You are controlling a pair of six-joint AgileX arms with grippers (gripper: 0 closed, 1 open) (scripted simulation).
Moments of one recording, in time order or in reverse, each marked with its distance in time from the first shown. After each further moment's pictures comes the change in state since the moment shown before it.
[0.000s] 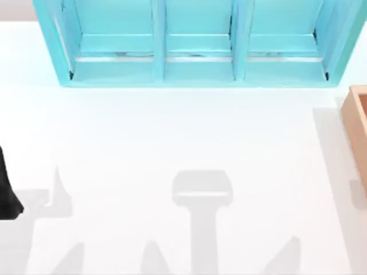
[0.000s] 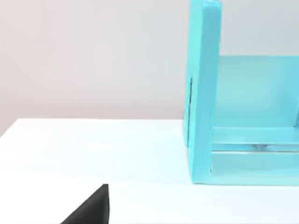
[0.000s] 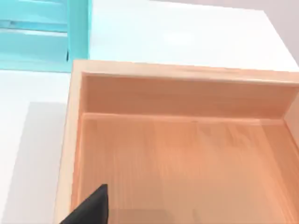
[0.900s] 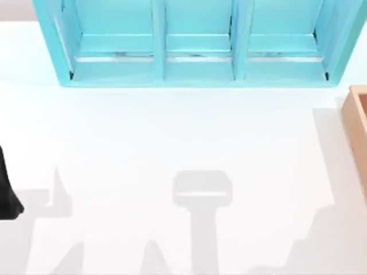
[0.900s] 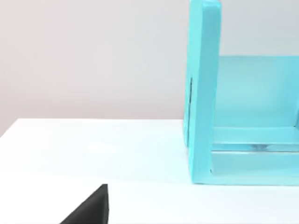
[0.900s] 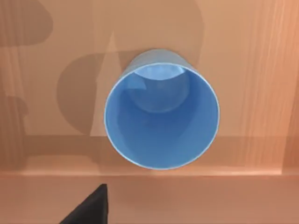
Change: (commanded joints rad) left arm 0.000 0.000 0.000 0.000 0.000 0.000; right arm -0.343 1.127 0.844 -0.892 -0.006 -0.337
